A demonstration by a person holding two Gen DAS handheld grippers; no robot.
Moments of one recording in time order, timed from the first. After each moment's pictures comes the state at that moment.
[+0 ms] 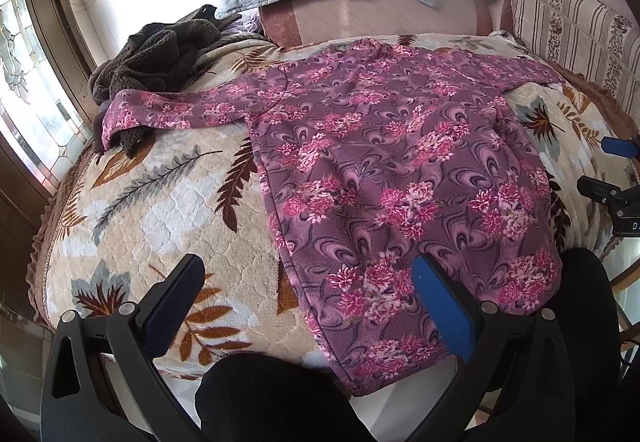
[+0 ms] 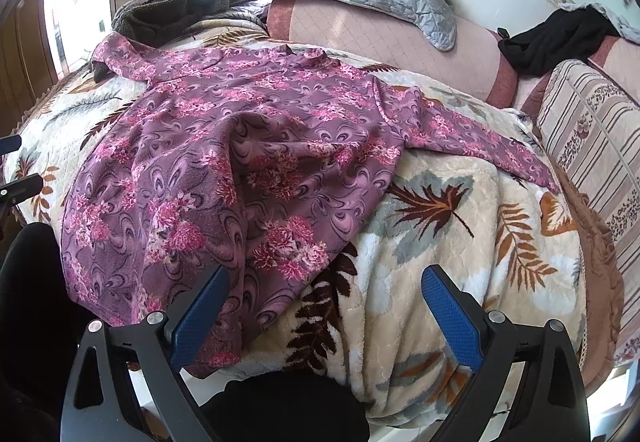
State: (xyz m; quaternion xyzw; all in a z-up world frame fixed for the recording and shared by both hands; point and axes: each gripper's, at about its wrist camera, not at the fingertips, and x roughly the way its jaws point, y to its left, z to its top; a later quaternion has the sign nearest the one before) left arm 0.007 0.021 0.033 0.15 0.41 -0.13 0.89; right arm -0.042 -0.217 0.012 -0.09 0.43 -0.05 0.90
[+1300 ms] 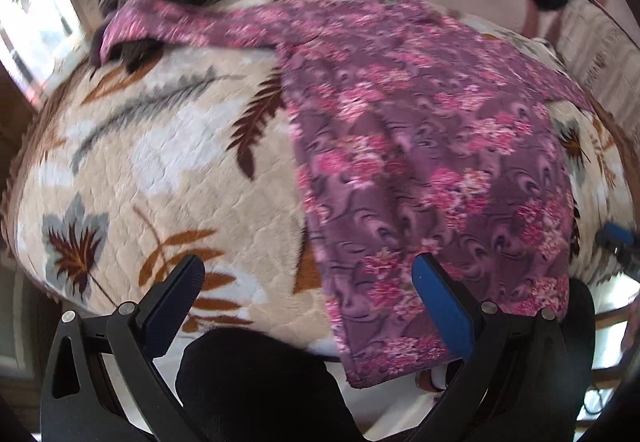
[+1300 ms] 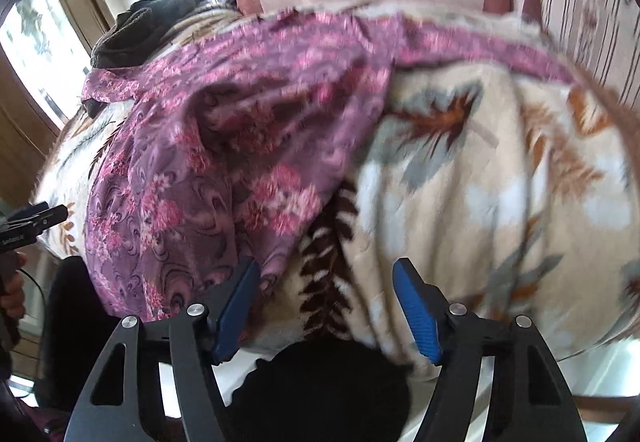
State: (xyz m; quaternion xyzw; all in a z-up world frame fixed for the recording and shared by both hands) left arm 0.051 0.058 -0.001 0.05 0.52 -0.09 0.85; right arm -0.044 -0.265 -0.024 0.08 0.50 -0.03 0.86
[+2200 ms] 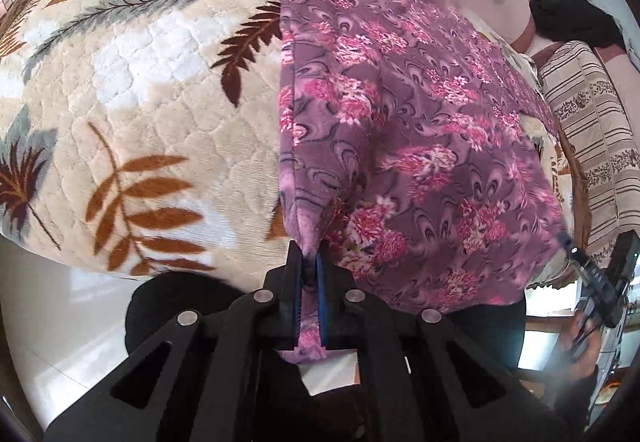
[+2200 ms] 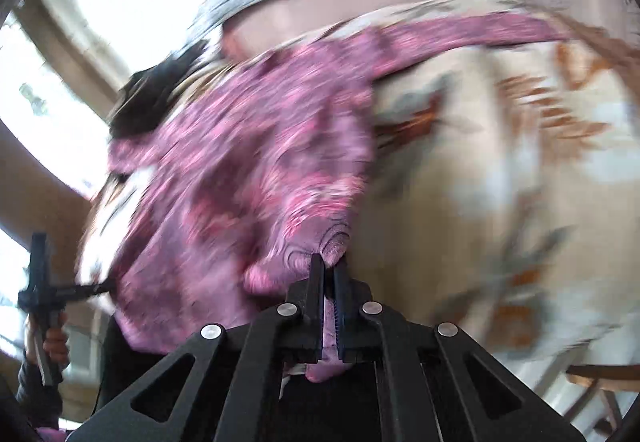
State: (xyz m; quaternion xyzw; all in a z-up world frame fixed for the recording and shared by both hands) left arm 0.052 0.094 -0.013 -0.07 0.61 -0.15 0.77; right arm -0.078 -0.333 -0.003 0.20 0.43 -0.04 0.88
